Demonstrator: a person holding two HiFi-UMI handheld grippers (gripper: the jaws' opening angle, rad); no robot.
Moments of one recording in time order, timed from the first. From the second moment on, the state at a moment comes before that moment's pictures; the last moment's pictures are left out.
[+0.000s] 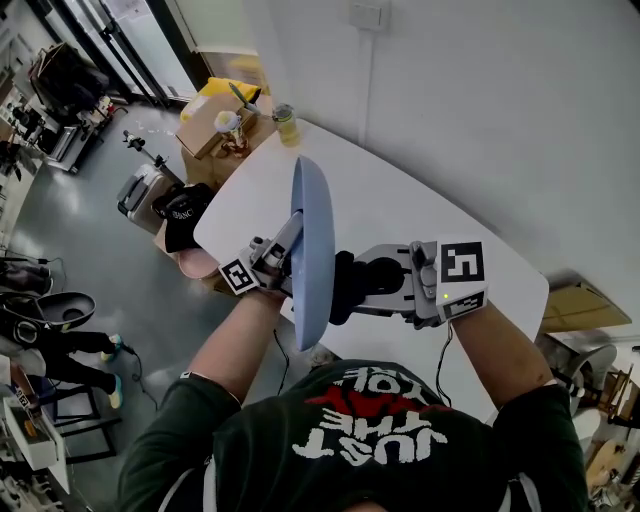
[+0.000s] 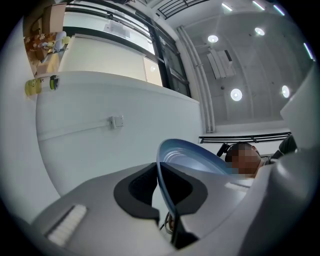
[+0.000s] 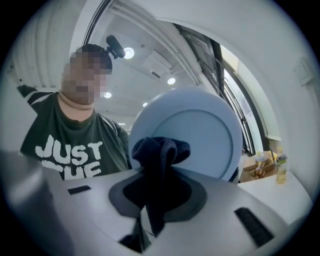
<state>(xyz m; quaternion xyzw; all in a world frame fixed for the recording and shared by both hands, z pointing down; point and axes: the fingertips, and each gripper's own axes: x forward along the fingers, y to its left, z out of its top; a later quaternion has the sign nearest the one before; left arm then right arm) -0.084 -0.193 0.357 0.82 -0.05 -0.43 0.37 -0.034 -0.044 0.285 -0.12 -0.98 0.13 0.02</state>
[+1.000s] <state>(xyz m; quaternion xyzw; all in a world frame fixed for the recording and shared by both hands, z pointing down) -0.060 -0.166 0.338 0.83 -0.01 -0.43 0.36 -0.022 -0.086 0.299 0.01 -0.98 0.20 -0.01</state>
